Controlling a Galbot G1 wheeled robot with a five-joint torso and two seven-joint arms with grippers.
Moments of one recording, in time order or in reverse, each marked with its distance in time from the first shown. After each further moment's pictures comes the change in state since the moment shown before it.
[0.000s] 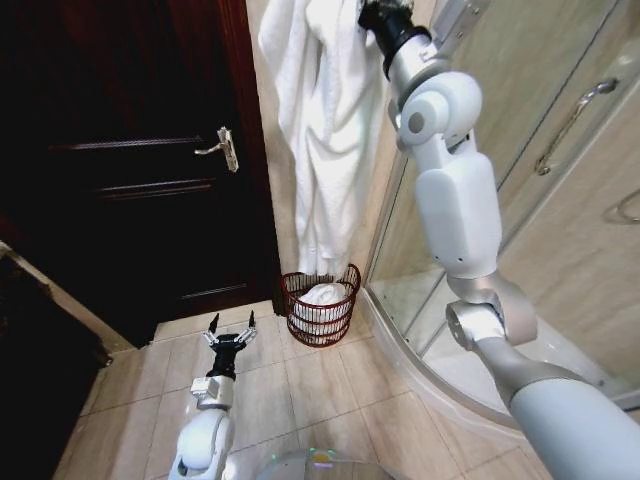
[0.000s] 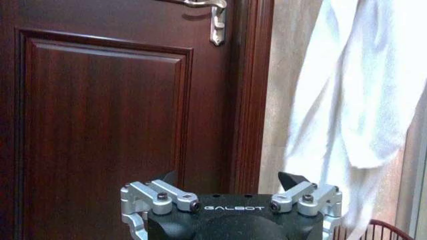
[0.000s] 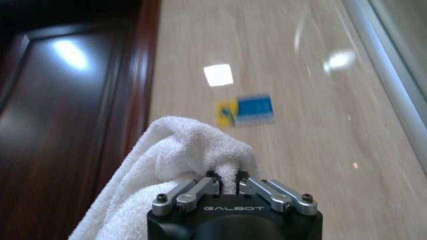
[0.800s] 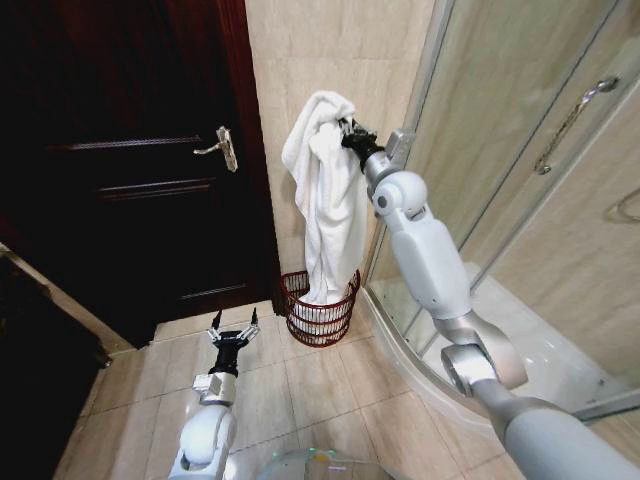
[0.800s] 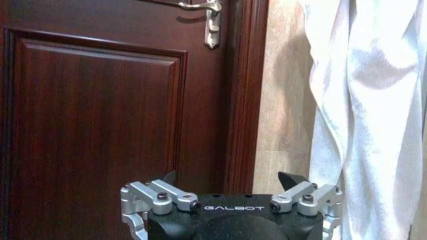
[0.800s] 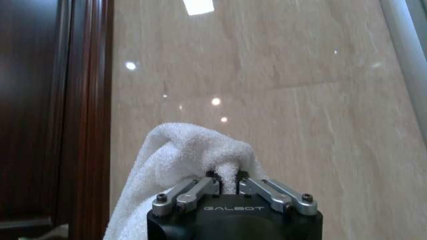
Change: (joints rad) left arm -0.013 0.007 0.012 0.012 -0.005 -0.018 0.000; right arm -0.235 0.012 -0.031 -0.065 -0.077 0.048 -0.022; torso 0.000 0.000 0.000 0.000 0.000
